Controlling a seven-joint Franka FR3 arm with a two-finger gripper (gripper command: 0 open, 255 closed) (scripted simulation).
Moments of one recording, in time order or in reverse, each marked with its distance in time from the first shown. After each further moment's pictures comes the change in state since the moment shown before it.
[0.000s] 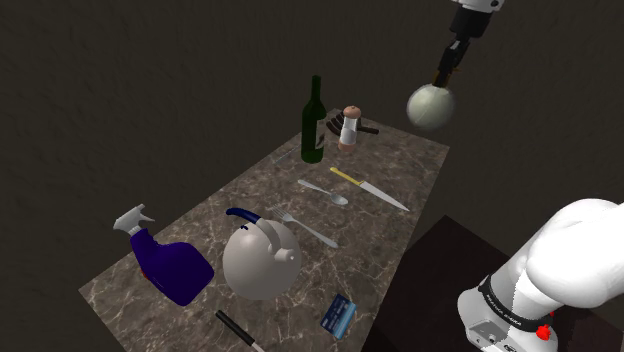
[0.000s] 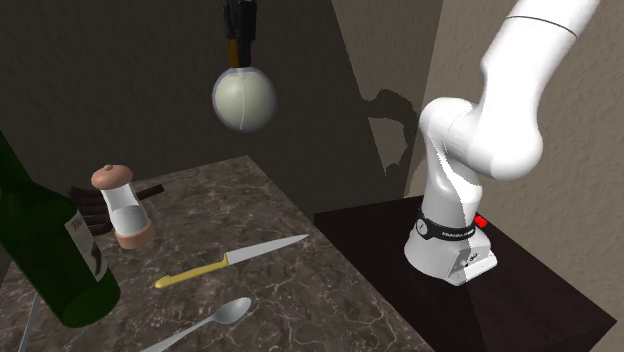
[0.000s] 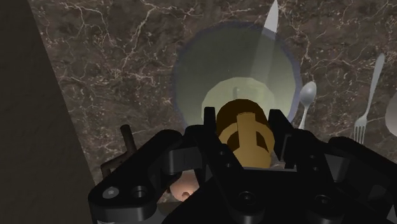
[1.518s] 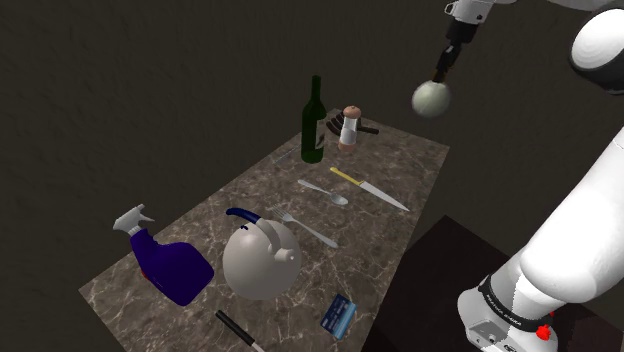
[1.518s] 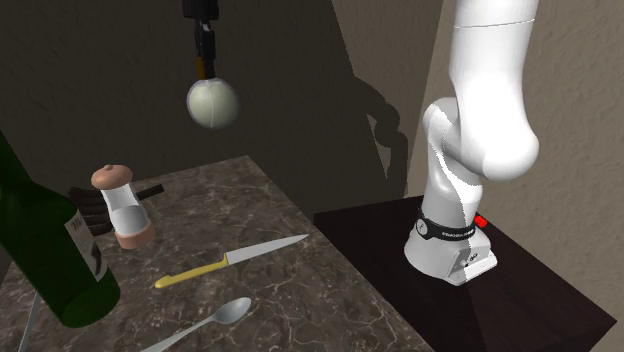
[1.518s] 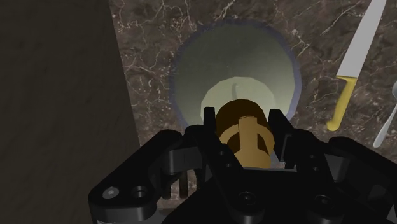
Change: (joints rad) arm -0.101 0.496 -0.210 0.395 0.177 0.042 -0.344
